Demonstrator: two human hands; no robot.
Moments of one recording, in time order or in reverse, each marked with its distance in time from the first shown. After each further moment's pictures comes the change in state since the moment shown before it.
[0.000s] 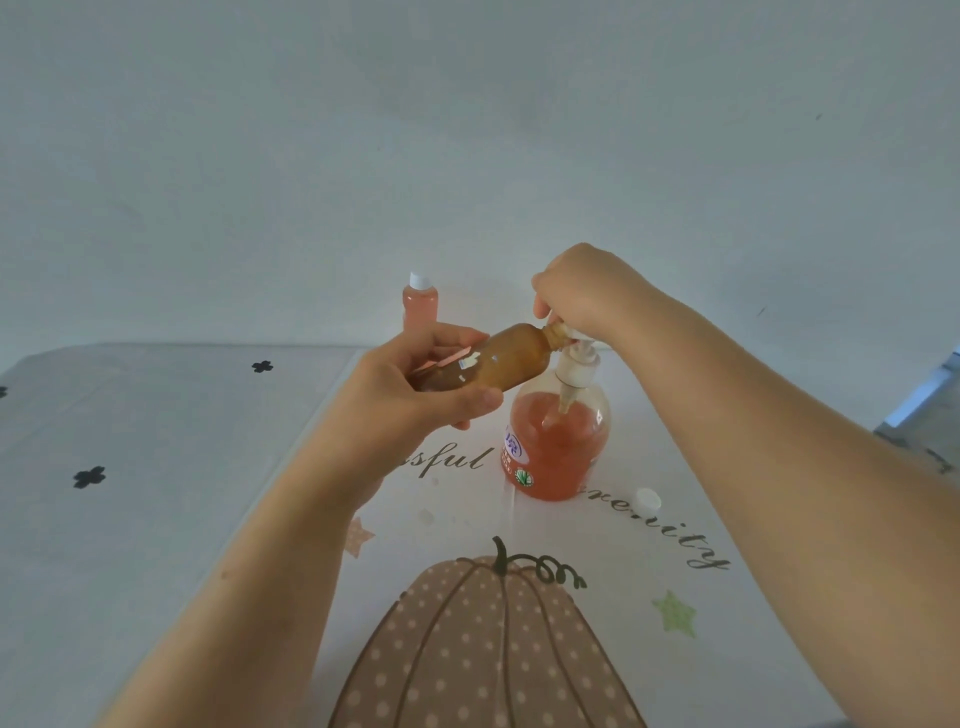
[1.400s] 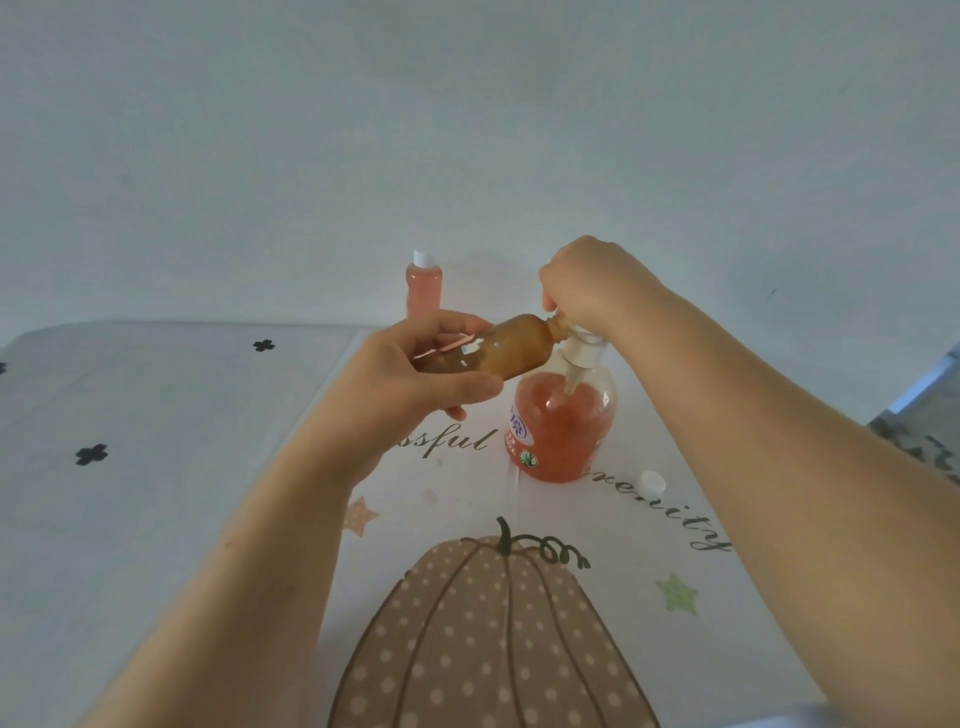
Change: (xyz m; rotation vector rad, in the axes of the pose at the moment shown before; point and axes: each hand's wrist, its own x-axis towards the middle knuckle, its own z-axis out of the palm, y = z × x) left_hand 0.007 -0.009 -0.008 0.074 -0.046 -0.031; right_hand 0.006 -0.001 0.015 -0.327 -0.042 0.013
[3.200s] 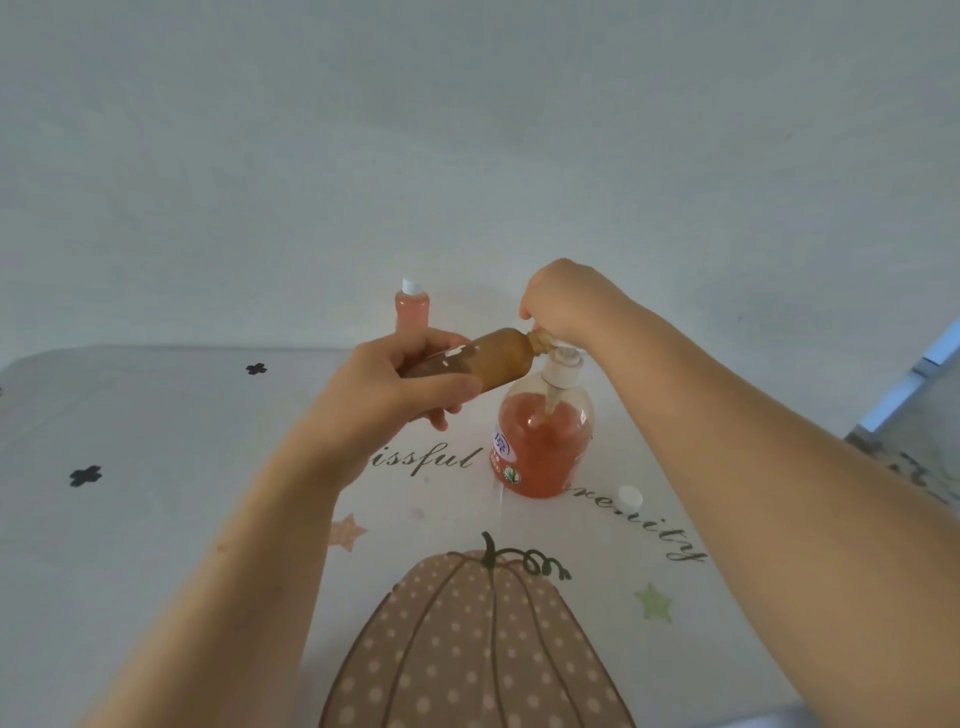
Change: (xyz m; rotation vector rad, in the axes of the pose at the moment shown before) left_hand 0.000 0.010 -0.001 -0.041 -0.023 0.070; right_hand -0.001 0.006 -0.010 0.285 0.071 -0.026
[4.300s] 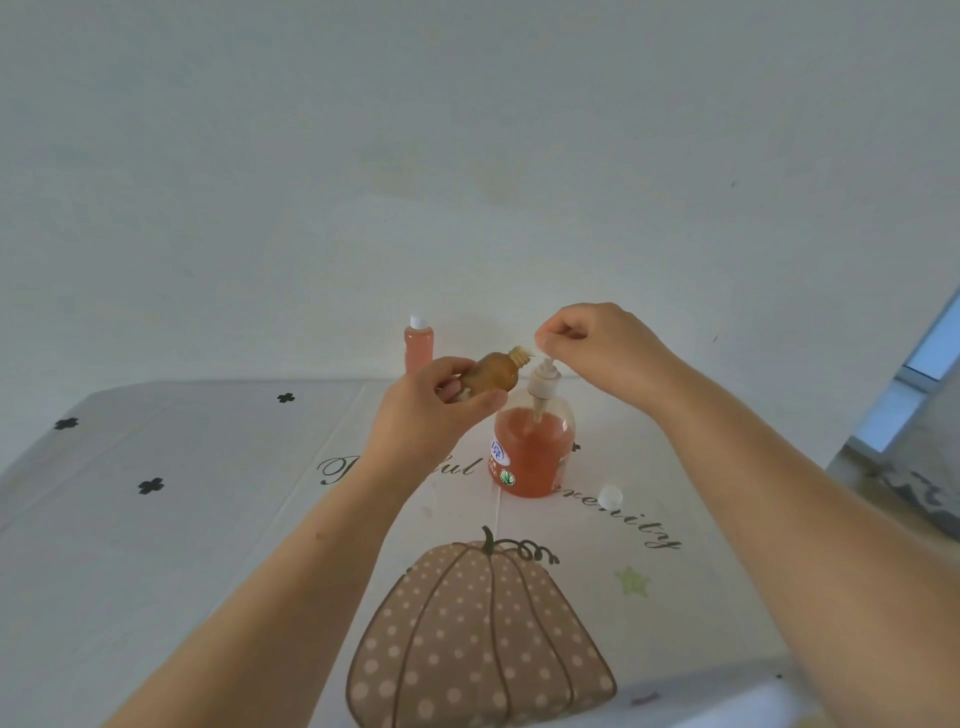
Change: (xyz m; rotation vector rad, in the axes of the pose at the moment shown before) left_hand -0.014 0.007 0.035 0.341 0.243 -0.012; right_hand -0.091 0.042 -0.027 0.324 0.092 -0.244
